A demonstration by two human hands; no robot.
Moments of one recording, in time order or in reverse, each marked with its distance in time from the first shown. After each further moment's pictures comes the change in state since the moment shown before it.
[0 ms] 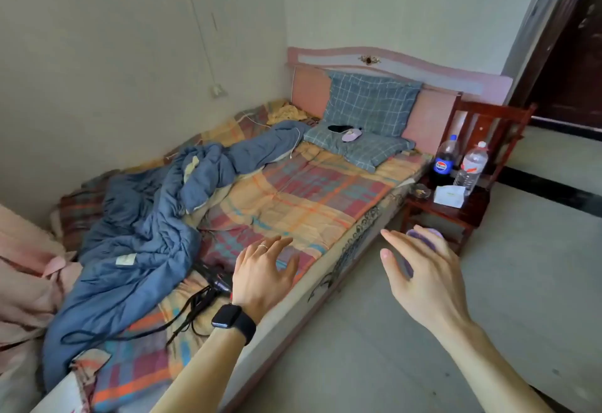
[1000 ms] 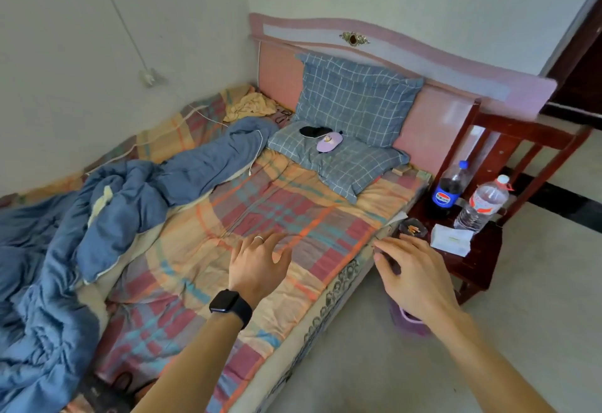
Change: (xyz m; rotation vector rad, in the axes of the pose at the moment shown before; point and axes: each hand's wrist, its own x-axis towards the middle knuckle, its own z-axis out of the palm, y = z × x) left_hand 0.469 0.082 0.218 0.029 -0.210 -0.041; right_hand 0.342 0.306 0.242 -0.132 -0.393 0.118
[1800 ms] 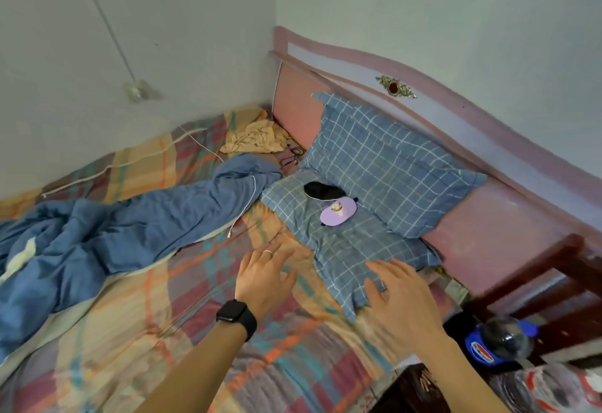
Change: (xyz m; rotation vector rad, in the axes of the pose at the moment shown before) left_hand 0.435 0.050 0.074 0.020 -0.042 -0.113; right_hand 0.444 0.130 0.121 0.027 -0.301 -0.080
